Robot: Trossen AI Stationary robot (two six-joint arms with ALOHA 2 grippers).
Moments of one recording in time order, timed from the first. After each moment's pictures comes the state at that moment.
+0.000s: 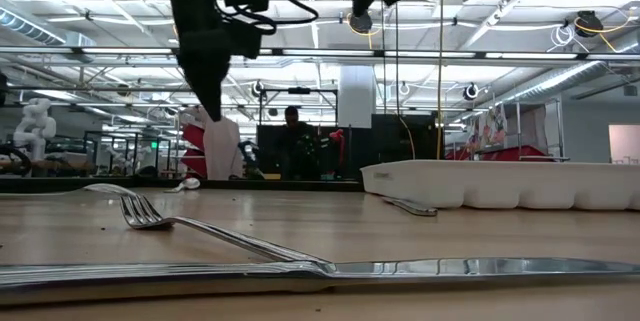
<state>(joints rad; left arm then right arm) 0.21 1.48 1.12 -0.92 -0.09 -0.11 0.00 1.85 1.90 -1.25 -0.24 -0.78</state>
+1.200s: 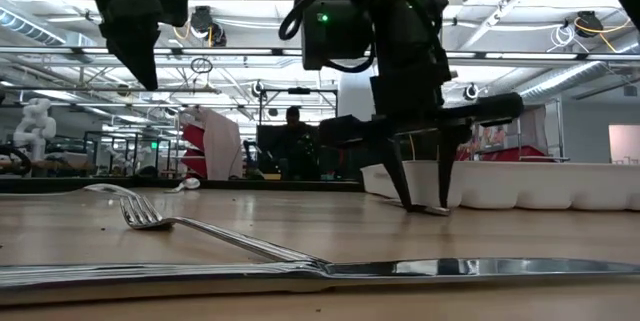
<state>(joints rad) 0.21 1.00 0.91 -1.07 -0.19 -0.33 0.10 2.19 1.50 -0.96 -0.08 -1.07</state>
